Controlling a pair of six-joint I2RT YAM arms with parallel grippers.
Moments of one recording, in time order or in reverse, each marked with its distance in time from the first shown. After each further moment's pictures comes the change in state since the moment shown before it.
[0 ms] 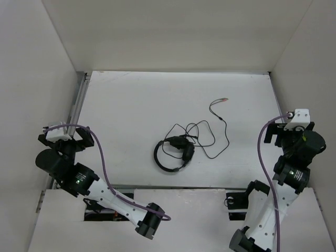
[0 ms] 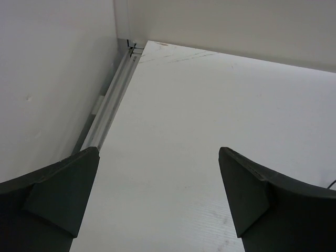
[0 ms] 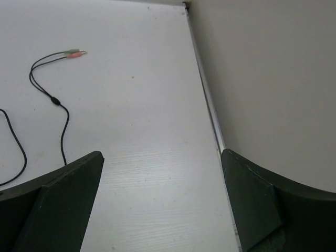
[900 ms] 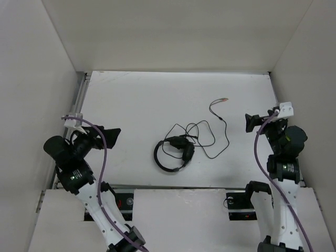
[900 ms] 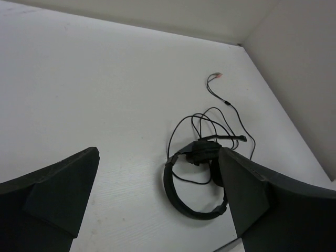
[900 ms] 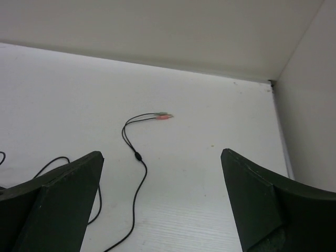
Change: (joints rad) left arm -0.425 0.057 0.058 -0.103 0.169 -0.274; right arm 0.375 0.034 -0.203 0.484 0.025 0.231
